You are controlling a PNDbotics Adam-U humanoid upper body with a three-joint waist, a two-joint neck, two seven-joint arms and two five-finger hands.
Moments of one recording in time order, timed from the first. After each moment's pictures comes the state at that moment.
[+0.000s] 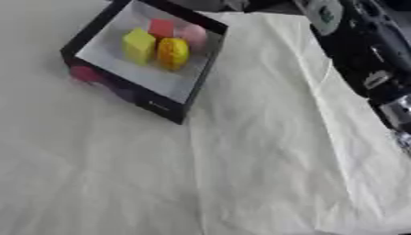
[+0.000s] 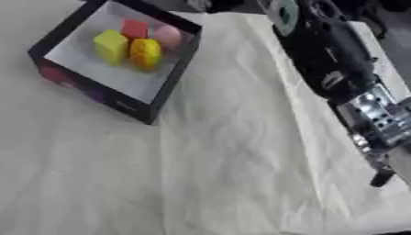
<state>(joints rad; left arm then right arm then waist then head) -0.19 0.50 0.24 -1.91 0.54 -0.29 -0.17 -0.86 -0.75 0.15 -1.22 0.71 -0.84 -0.12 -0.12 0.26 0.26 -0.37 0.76</state>
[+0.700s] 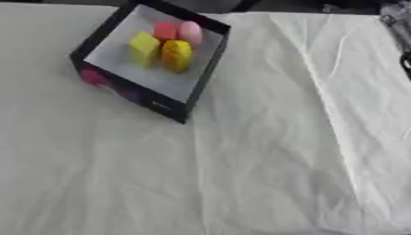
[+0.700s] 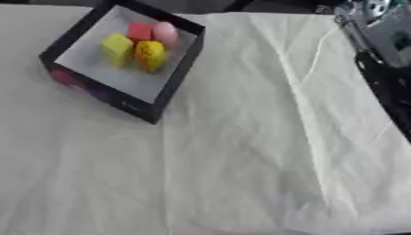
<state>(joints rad) -0.16 0.48 0.25 -1.88 0.54 -0.29 -0.17 -0.40 -0.85 -0.12 -1.83 -0.56 -0.29 0.30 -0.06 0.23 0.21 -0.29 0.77</state>
